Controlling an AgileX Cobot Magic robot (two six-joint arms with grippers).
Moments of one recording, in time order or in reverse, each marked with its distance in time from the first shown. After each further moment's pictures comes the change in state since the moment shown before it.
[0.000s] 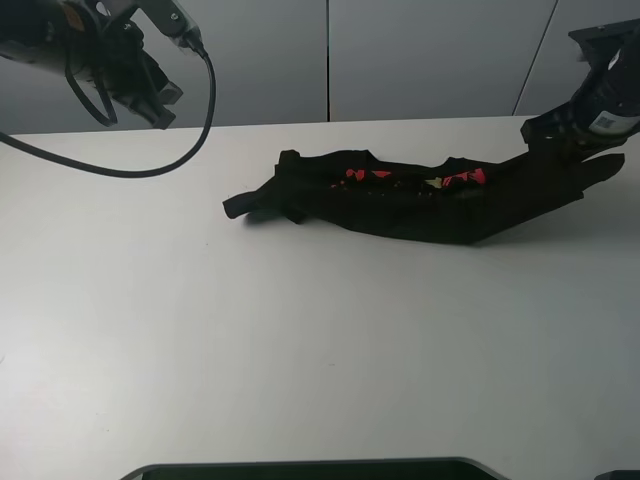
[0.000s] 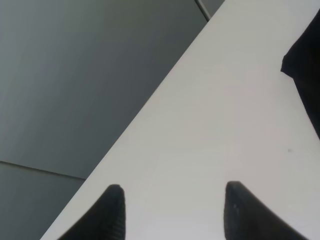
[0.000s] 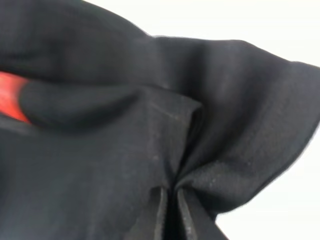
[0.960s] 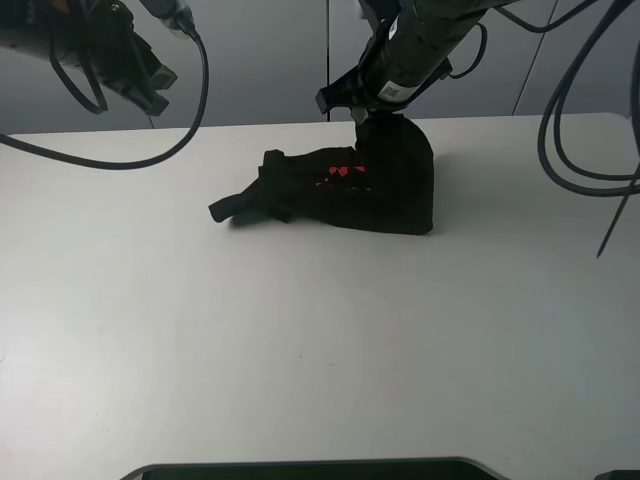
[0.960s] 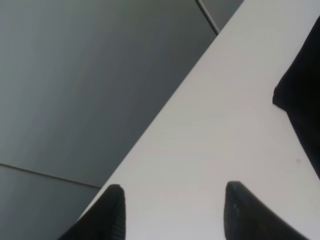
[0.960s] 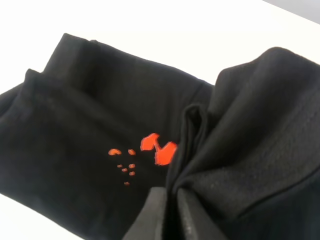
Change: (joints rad) left arm 0.000 -0.056 0.000 0.005 0.000 0.000; right arm 0.489 0.171 -0.274 0.167 -0.131 0.015
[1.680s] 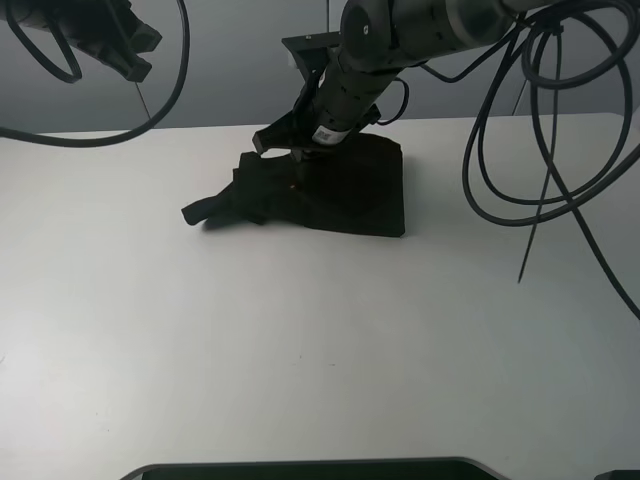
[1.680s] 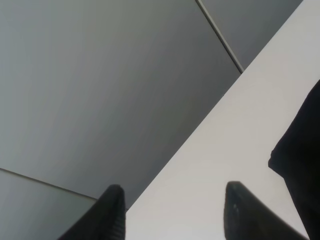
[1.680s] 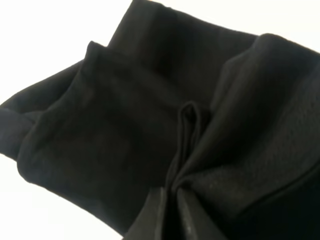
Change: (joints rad) left arm 0.000 -0.091 0.000 -0.011 0.000 0.002; right arm 0.112 0.156 -0.082 0.161 -0.051 -0.063
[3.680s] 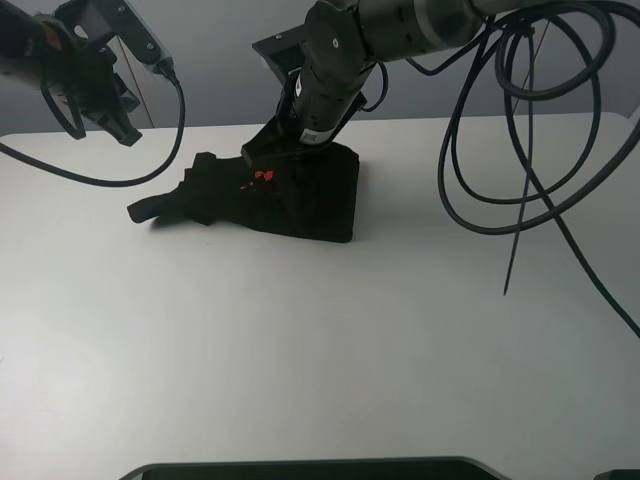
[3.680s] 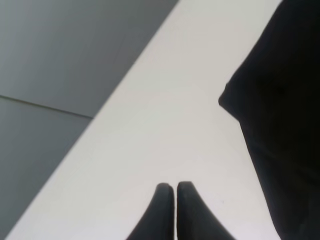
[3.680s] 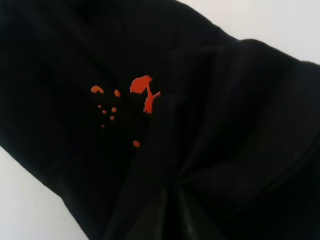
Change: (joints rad) left arm 0.102 0.212 0.000 0.108 0.064 0.000; right arm 0.072 0.015 -0.039 -0.284 0.042 0.149
